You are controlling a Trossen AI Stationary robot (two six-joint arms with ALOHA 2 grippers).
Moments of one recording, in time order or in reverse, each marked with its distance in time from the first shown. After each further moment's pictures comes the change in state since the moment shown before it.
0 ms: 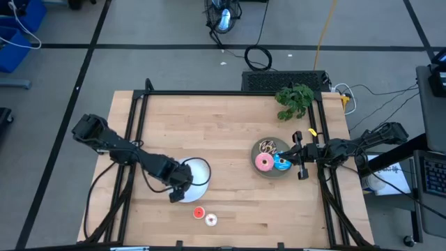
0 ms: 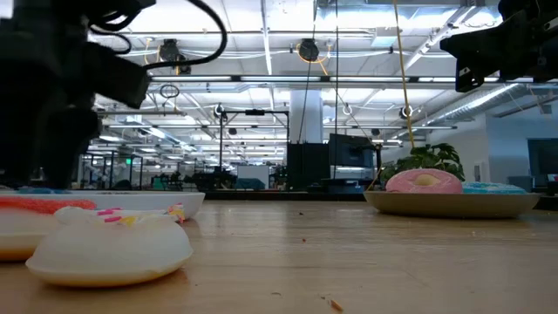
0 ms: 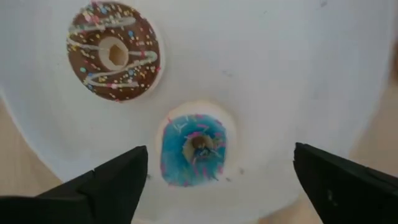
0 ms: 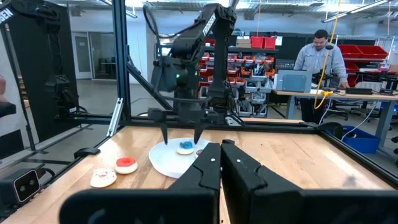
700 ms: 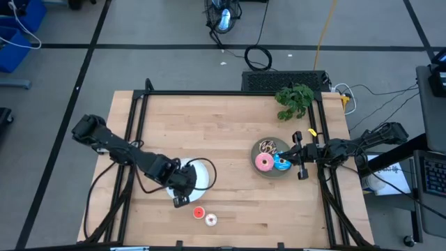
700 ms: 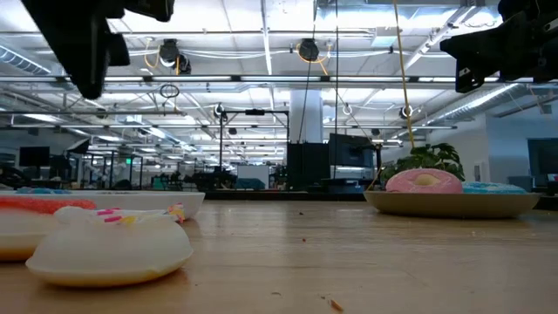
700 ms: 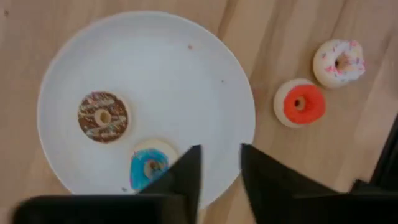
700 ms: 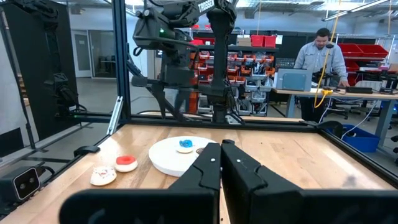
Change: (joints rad) left arm -0.051 0.001 0.298 -0.153 -0.087 -0.007; right arm 0.000 0.000 0.000 -0.007 0.000 0.000
